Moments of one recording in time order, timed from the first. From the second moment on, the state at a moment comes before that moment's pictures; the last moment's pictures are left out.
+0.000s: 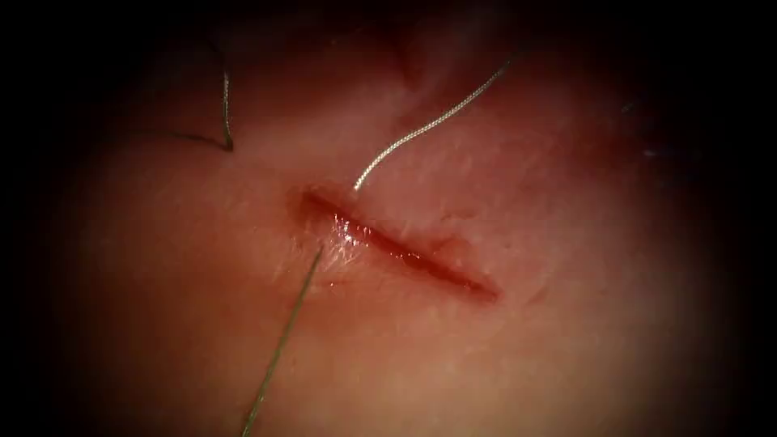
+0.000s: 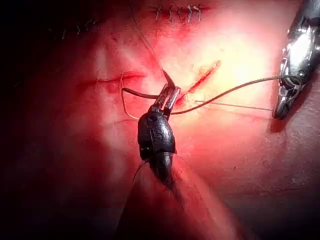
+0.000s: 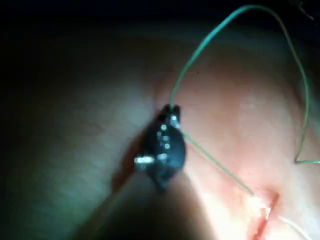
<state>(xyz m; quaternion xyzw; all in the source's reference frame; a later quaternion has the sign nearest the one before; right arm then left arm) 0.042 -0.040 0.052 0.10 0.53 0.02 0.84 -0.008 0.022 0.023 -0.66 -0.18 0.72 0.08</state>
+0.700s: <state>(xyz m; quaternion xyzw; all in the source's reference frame) 0.040 -0.040 0.052 0.07 0.52 0.02 0.85 -0.008 0.022 0.023 -0.66 -0.18 0.72 0.08</state>
